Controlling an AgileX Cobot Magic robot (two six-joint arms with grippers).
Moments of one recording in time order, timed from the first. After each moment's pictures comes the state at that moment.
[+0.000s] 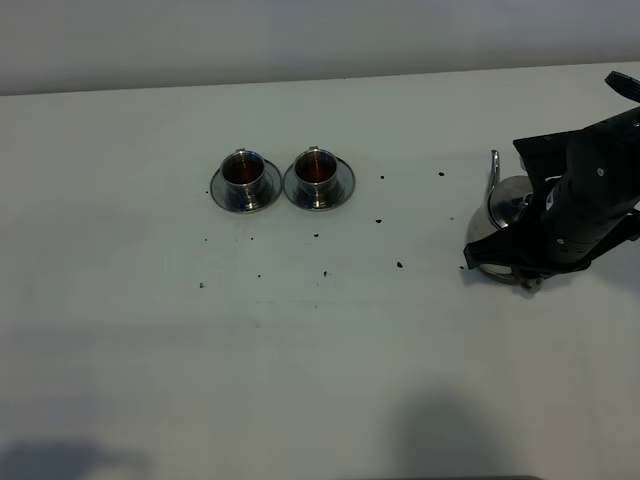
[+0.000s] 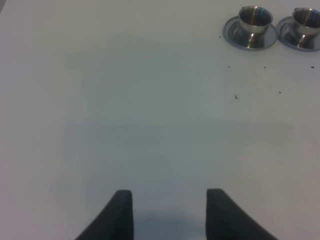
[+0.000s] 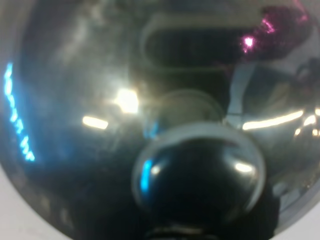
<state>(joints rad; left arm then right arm) 0.04 0.00 -0.51 -0.05 1.06 0.01 0.38 1.79 -1.03 -0.02 0.64 0.25</state>
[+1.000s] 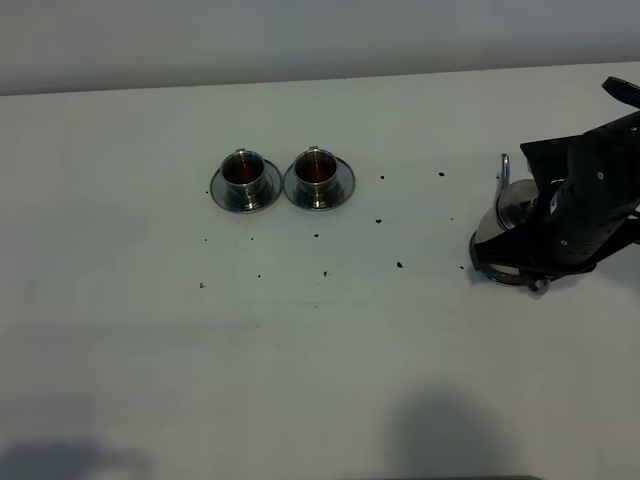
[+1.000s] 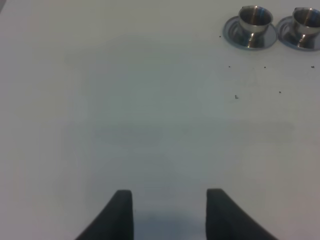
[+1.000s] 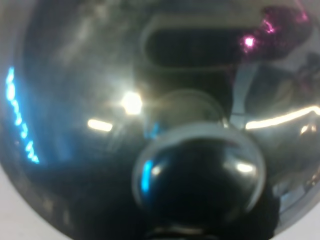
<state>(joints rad) 0.04 0.00 -0.51 -0.05 1.06 0.01 0.35 1.83 -1.03 -0.05 0.63 0.28</state>
